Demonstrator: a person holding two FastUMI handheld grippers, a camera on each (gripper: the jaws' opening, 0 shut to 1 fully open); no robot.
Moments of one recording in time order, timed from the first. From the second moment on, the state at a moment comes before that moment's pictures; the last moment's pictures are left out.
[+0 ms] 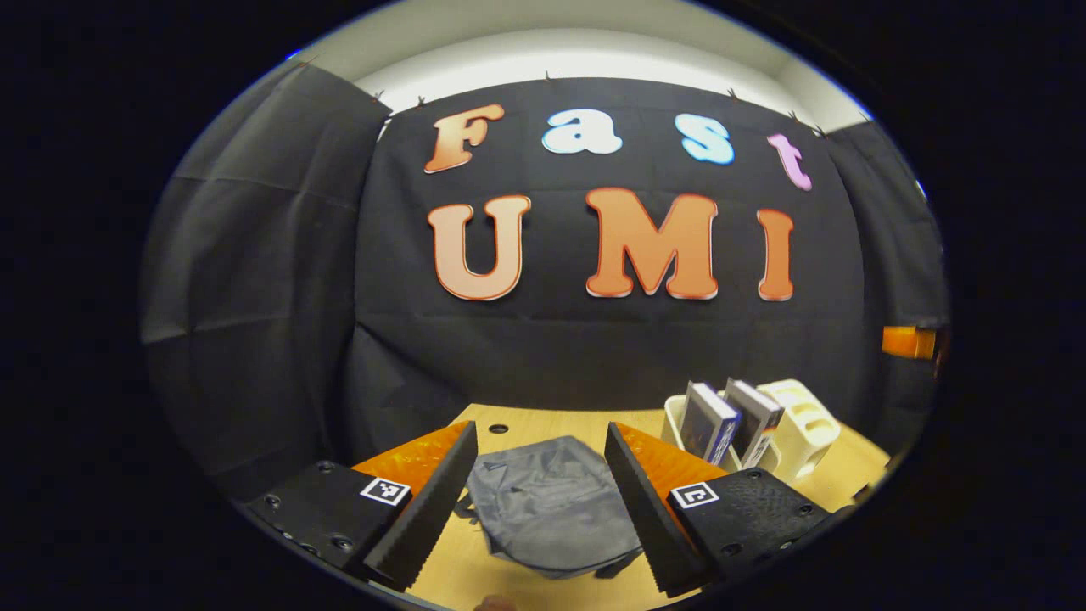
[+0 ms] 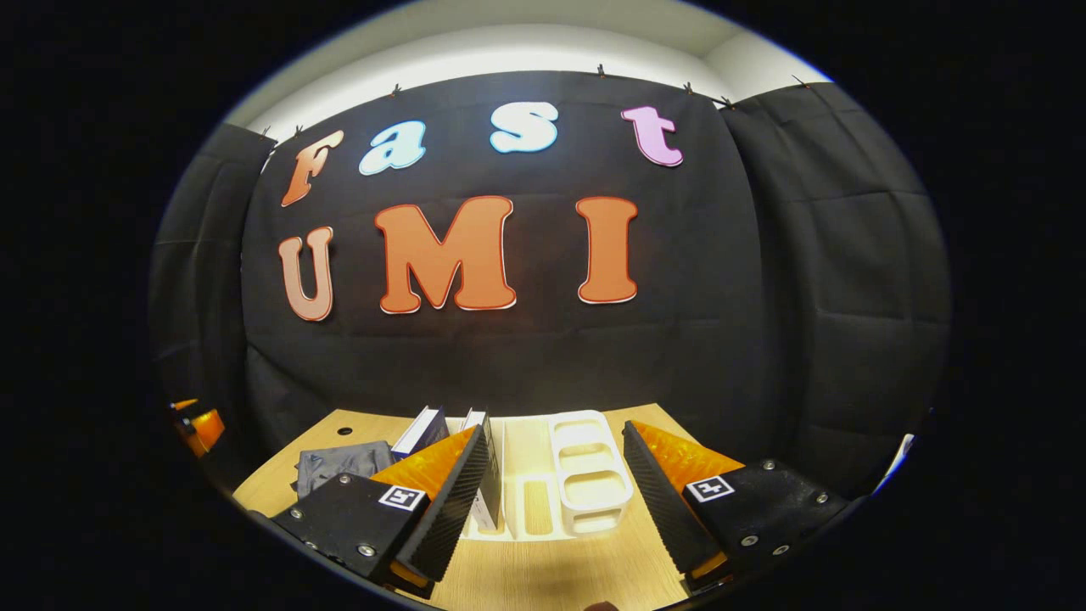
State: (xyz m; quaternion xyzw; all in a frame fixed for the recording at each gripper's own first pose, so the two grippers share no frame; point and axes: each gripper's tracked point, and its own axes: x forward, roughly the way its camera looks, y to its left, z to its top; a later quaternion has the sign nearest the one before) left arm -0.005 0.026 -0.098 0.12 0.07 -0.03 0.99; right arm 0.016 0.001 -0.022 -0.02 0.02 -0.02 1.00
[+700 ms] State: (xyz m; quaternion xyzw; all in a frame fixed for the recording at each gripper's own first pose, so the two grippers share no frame) left arm -0.010 0.002 -0.304 0.42 0.20 -0.16 0.87; right arm 0.009 -0.040 -0.063 -0.04 0.07 -0.06 0.99
